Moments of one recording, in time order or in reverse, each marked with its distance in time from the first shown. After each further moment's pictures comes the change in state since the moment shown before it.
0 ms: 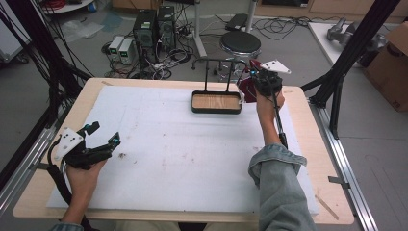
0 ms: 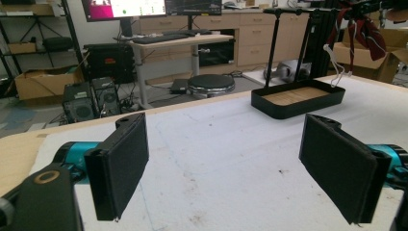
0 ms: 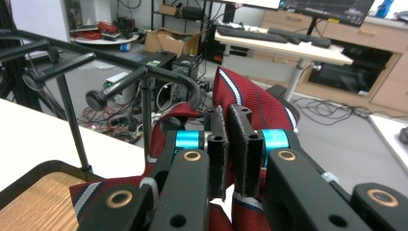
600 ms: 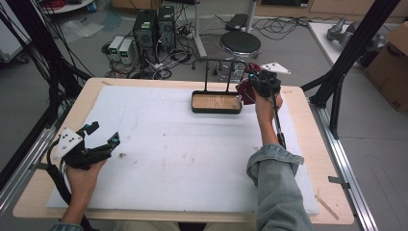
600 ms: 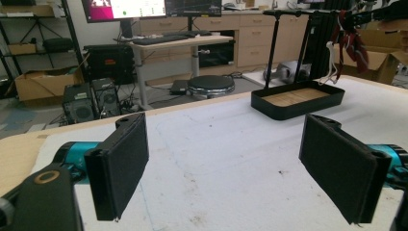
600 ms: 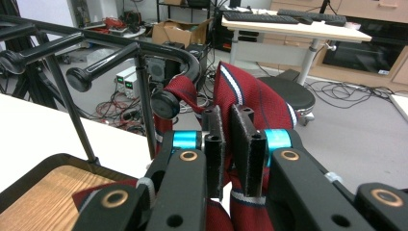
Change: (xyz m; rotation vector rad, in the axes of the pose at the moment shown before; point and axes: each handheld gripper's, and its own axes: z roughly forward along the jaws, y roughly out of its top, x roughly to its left) left arm 0.000 0.000 -0.001 -0.001 0.000 0.000; right arm -0.003 -0.011 0.011 0.038 0.034 0.066
